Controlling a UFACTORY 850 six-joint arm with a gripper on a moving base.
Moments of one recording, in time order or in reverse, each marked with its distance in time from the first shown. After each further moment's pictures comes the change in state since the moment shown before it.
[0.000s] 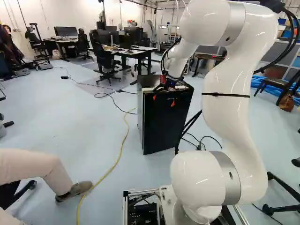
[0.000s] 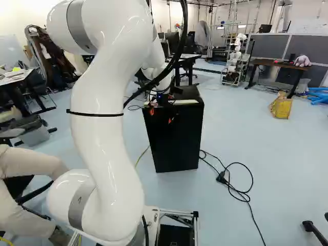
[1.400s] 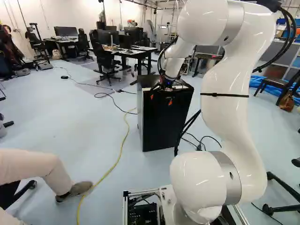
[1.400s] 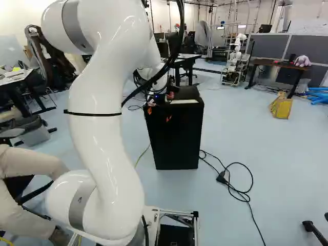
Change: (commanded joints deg) arm 2.1 1.7 2.4 0.0 2.7 0.0
